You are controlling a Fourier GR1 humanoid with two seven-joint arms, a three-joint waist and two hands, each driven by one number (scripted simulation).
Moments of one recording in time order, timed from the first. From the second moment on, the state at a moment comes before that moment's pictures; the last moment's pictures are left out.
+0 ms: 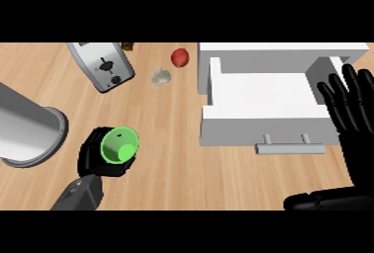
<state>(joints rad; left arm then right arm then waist) -0.43 0.13 0.24 -0.36 0.22 -0.23 -1.00 -0.10 -0.09 -0.06 -2.12 -0.16 0.12 0.21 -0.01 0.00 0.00</state>
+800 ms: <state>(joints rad) -0.33 0.13 0.16 -0.77 0.25 -0.25 -0.91 -0.08 -0.08 -0.05 -2.11 -0.14 0.12 0.19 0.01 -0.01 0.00</state>
